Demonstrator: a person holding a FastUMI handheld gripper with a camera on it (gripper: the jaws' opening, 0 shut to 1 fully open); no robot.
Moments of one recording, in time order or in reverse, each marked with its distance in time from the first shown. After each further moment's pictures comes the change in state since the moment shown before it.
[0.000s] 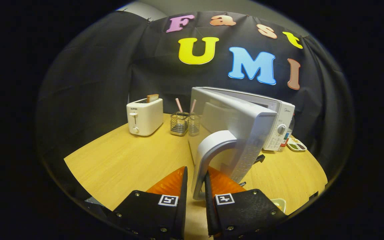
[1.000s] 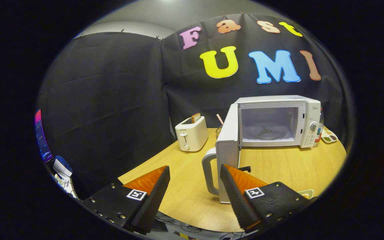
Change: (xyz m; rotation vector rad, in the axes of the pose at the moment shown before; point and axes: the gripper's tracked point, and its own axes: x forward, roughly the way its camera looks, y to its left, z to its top) arm -0.096 0.053 0.056 0.168 -0.151 0.378
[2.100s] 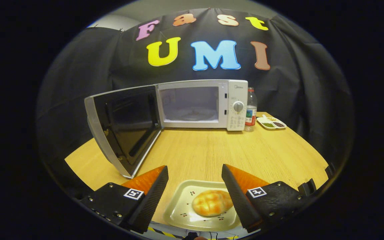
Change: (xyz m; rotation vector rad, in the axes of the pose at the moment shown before) arm -0.068 -0.241 -0.106 0.012 0.161 -0.459
